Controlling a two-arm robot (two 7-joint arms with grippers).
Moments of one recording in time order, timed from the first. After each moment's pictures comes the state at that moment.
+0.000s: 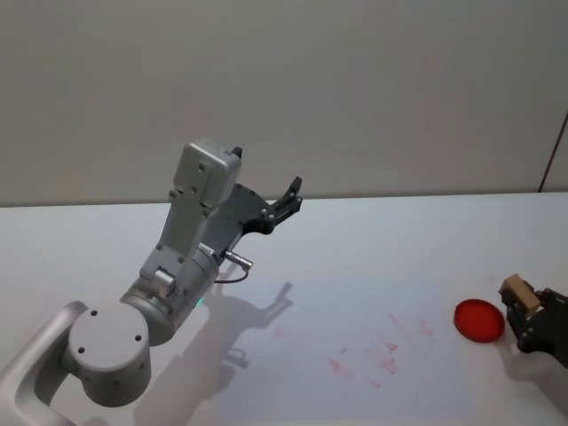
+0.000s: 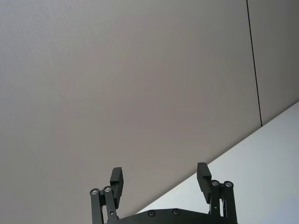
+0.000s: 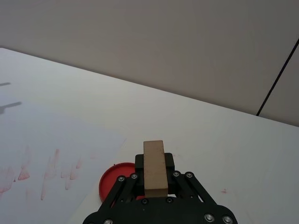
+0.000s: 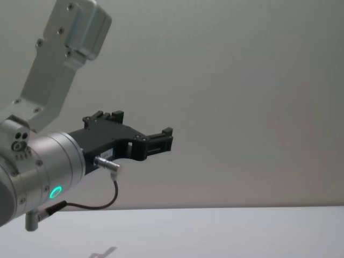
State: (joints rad) left arm -0.24 0.38 0.45 -1.63 -0.20 0.01 -0.01; right arm -0.10 0.48 -0.18 -1.55 0.29 -0.07 0.22
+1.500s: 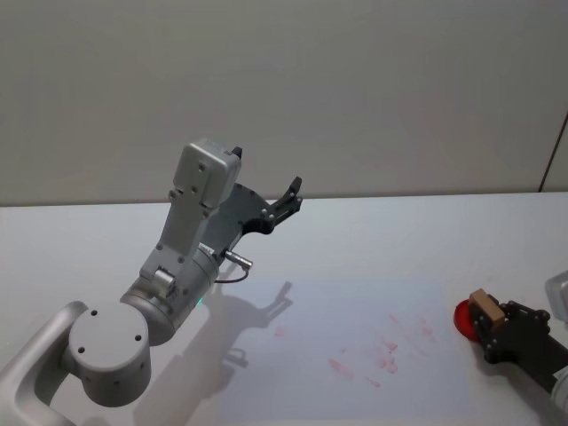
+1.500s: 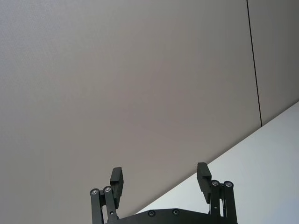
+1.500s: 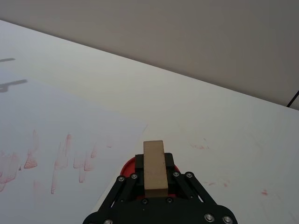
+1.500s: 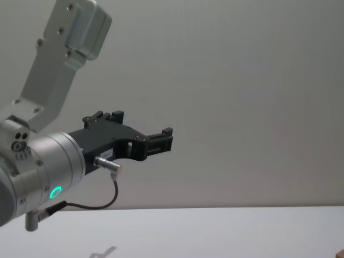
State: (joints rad) left arm -0.24 0.38 0.45 -1.63 -0.20 0.01 -0.01; right arm -0.03 0.40 -0.23 -1.45 0.18 -0.05 0.24
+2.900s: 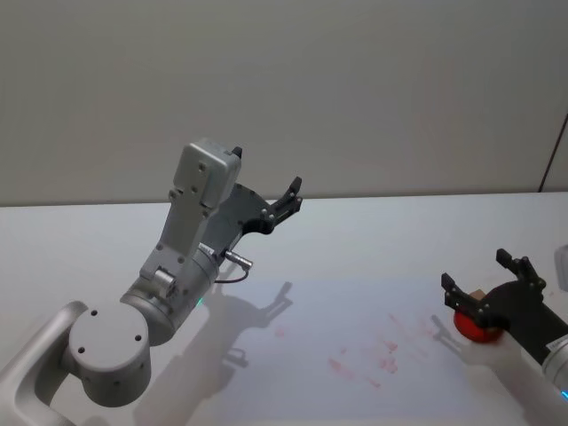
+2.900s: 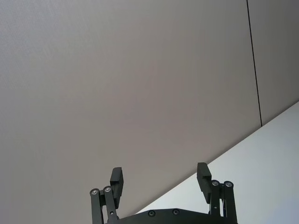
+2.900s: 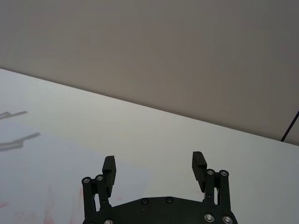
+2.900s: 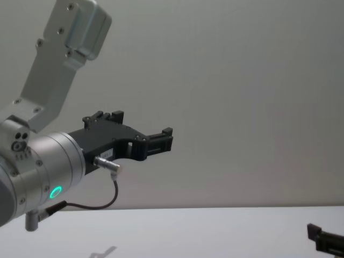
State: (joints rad) left arm -0.24 0.38 0.45 -1.63 -0.20 0.01 -0.01; right arm -0.03 0.38 -0.23 -1.54 0.23 -0.07 0.19
